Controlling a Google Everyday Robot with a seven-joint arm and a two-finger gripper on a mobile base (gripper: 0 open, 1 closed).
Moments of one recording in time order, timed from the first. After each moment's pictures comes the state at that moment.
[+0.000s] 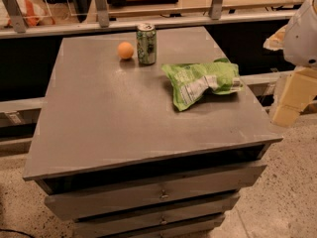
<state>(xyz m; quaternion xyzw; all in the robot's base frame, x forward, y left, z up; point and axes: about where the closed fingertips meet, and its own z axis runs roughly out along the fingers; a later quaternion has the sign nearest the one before) 0.438 -0.217 0.976 -0.60 0.78 -0.03 0.16</state>
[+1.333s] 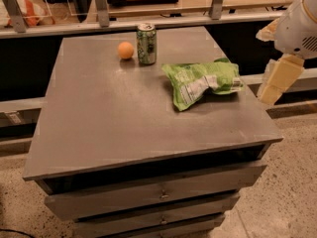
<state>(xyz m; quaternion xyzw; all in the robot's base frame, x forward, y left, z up) 0.505 -0.230 0.961 -0.60 0.77 -0.01 0.21</state>
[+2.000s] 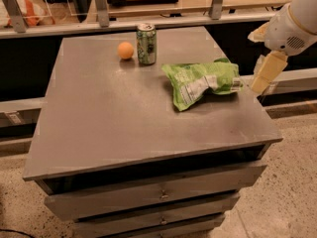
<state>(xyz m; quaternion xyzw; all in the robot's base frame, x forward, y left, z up) 0.575 -0.247 0.928 -0.60 0.77 0.03 0.24</state>
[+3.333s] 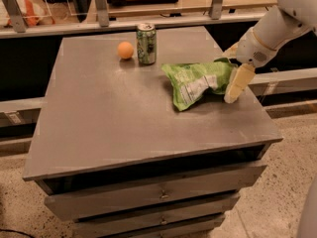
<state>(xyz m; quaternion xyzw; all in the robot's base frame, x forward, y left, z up) 0.632 -0.219 0.851 -0.62 0.75 0.09 0.21</state>
